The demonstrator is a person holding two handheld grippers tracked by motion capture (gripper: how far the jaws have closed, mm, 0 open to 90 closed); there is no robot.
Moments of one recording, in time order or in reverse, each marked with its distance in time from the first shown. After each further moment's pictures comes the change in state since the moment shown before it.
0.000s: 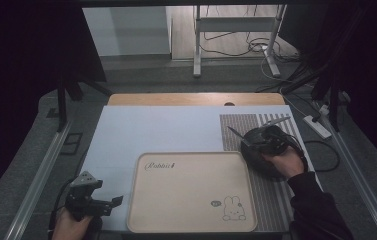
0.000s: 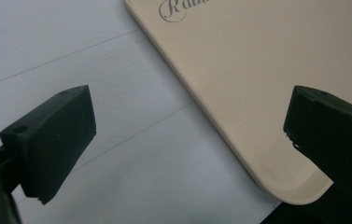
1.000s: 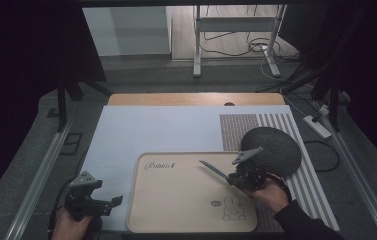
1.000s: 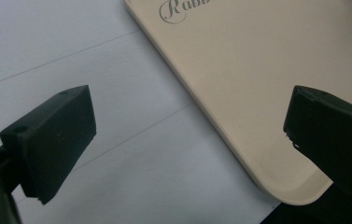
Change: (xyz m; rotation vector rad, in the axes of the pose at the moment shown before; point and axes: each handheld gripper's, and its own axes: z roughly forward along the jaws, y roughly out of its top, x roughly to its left) left arm 0.000 0.000 -0.001 -0.006 -0.002 -0.006; right arm 0.116 -0.035 0.005 0.060 0.135 -0.175
